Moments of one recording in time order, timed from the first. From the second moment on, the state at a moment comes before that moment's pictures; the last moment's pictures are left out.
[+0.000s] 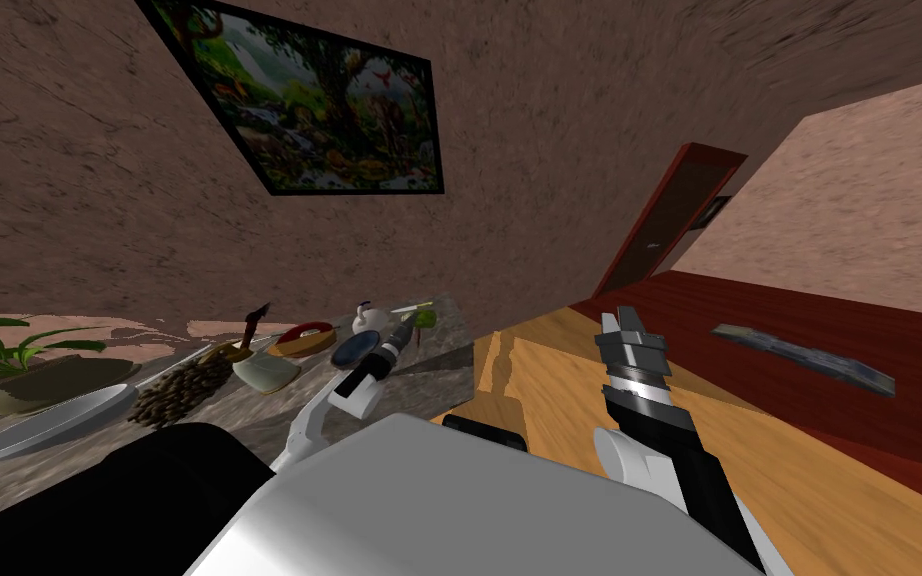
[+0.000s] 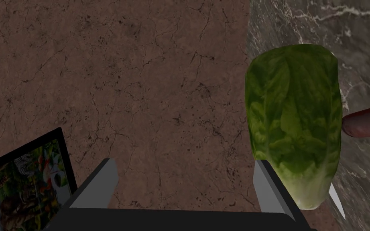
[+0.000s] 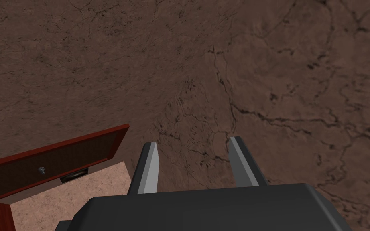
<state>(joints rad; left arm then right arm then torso) 0.51 0.52 0.04 -2.15 0.17 0.12 -0.09 0.48 -0.03 -0.03 -2.25 -0.06 -0.38 0.10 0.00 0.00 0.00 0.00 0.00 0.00</state>
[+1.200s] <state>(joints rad) 0.52 0.78 0.02 -2.07 0.25 0.42 -0.16 0.48 -0.03 -0.03 -2.25 -0.06 -0.38 0.10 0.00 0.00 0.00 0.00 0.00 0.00</state>
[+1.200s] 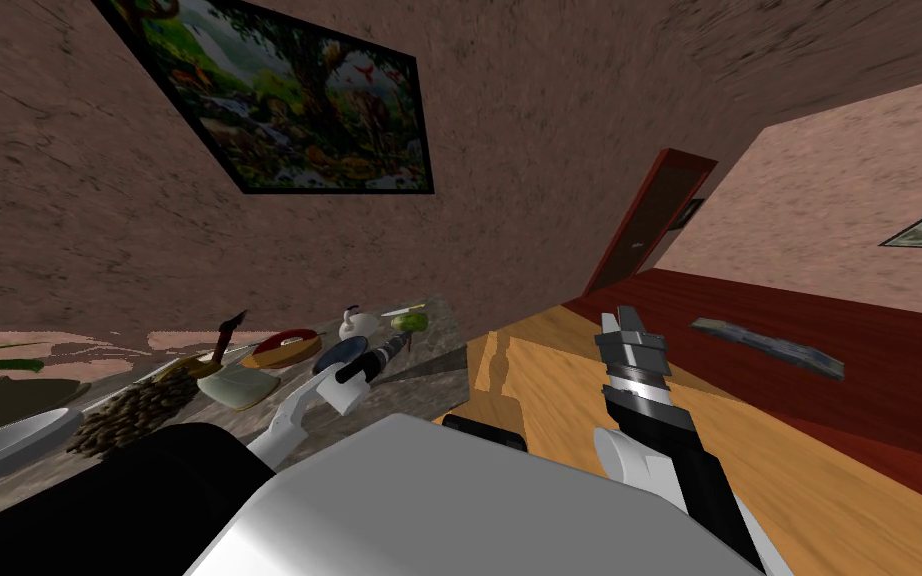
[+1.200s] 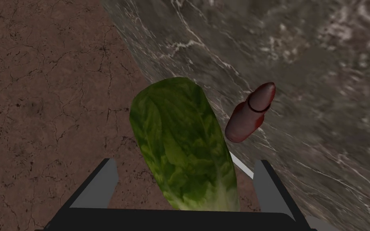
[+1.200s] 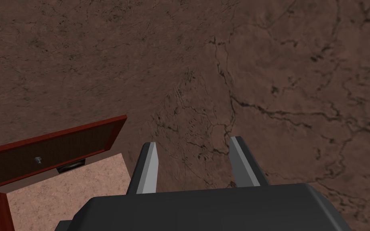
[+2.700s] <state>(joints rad) 0.53 1.16 -0.05 -1.96 0.39 0.79 -0.23 0.48 -0.03 -0.03 -2.25 -0.06 -0.38 0.10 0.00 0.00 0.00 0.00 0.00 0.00</state>
